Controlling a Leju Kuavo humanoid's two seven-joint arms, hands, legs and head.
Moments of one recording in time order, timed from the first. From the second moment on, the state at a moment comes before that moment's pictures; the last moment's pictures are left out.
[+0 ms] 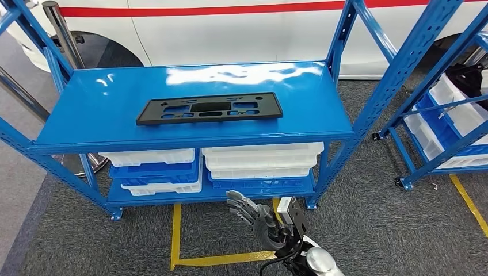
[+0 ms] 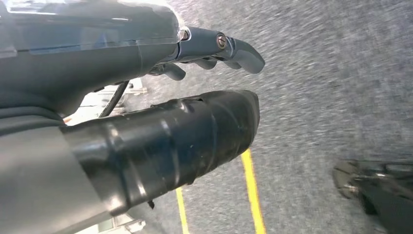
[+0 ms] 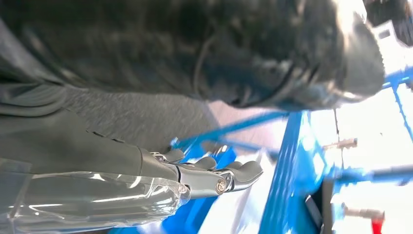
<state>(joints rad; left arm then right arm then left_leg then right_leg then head) -0.09 -0.15 1.15 -0.22 -1.38 0.01 0.09 -0.14 -0.02 0.53 -1.30 -0.30 0.50 -0.40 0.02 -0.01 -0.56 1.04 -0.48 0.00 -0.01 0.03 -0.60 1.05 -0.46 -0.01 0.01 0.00</state>
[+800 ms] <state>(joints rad) -0.09 -0.16 1.15 -0.21 -1.38 -0.01 0.10 -0.17 -0.07 0.64 -1.47 -0.31 0.51 -0.42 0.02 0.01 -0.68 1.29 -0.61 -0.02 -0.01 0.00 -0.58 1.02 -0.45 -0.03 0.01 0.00</state>
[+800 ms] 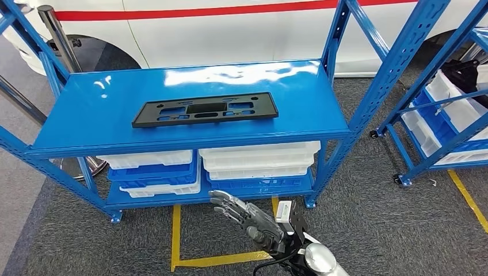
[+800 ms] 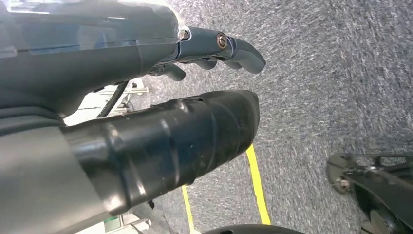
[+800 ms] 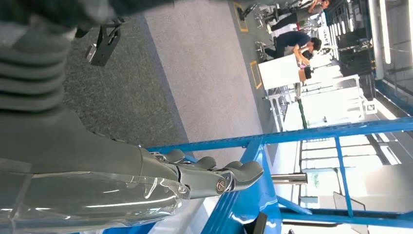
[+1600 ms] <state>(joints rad) -0.10 -0.17 1.15 -0.21 -1.38 -0.01 0.09 -0.18 -0.08 0.65 -1.49 -0.31 0.50 -0.42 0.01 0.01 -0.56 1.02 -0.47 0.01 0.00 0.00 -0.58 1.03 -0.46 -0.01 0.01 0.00</state>
